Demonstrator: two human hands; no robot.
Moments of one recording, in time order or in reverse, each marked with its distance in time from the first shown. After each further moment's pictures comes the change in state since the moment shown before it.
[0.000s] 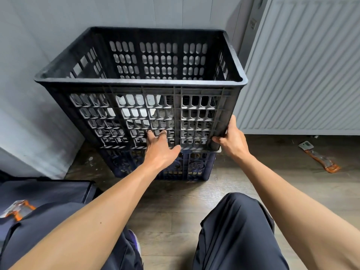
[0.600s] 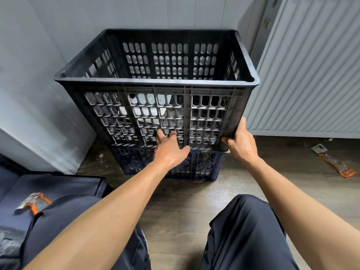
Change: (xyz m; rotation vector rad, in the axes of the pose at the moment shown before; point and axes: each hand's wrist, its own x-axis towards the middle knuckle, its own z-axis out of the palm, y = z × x) left_hand -0.004 0.001 -0.001 0.065 -0.054 0.013; right_hand -0.006 0.003 0.008 -0.079 0.053 -0.042
